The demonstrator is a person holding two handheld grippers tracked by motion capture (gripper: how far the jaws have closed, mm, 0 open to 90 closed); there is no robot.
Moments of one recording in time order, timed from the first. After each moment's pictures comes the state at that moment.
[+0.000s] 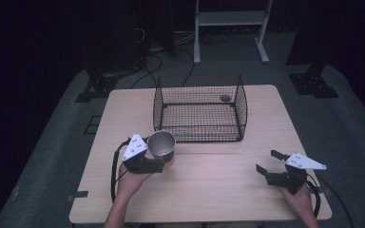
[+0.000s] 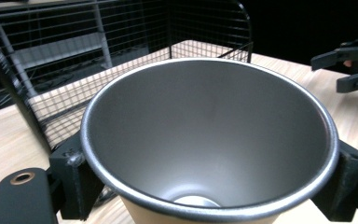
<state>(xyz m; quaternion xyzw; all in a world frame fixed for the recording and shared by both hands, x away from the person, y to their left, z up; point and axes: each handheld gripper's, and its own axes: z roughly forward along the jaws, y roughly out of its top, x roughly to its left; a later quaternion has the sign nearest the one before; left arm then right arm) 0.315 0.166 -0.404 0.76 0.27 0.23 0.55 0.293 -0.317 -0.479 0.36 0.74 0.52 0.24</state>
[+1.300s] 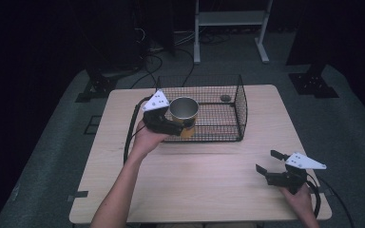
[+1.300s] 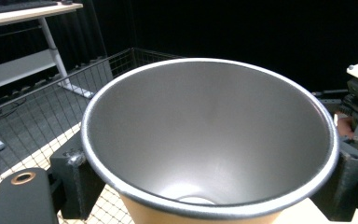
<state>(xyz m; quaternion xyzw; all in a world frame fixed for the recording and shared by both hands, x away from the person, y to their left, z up) 0.399 0.111 -0.321 0.78 0.20 0.17 0.57 0.293 -0.318 -0.479 0.36 0.74 0.52 0.24</state>
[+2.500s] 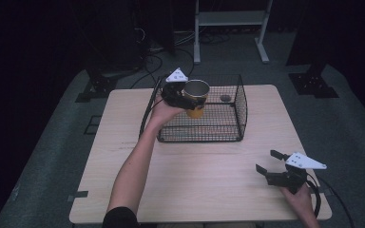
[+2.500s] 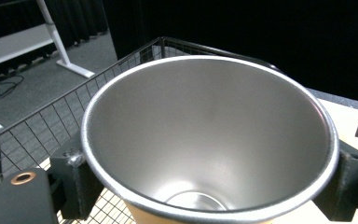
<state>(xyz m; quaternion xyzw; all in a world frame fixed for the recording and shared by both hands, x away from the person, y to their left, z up) 0.495 0.069 -0.328 0.81 0.22 0.15 0.52 0.294 -0.318 -0.479 0.36 0.74 0.52 0.24</state>
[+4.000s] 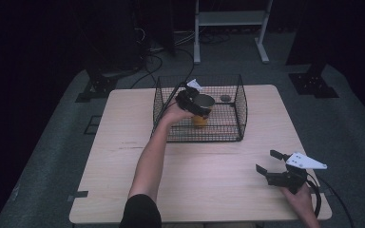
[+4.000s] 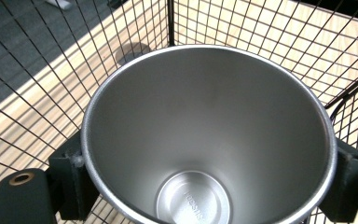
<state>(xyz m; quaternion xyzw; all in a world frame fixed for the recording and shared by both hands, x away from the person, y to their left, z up) 0.547 0.031 -0.394 0.88 0.23 0.10 0.41 0.294 -0.319 -0.479 0.35 0.74 0.53 0.23</state>
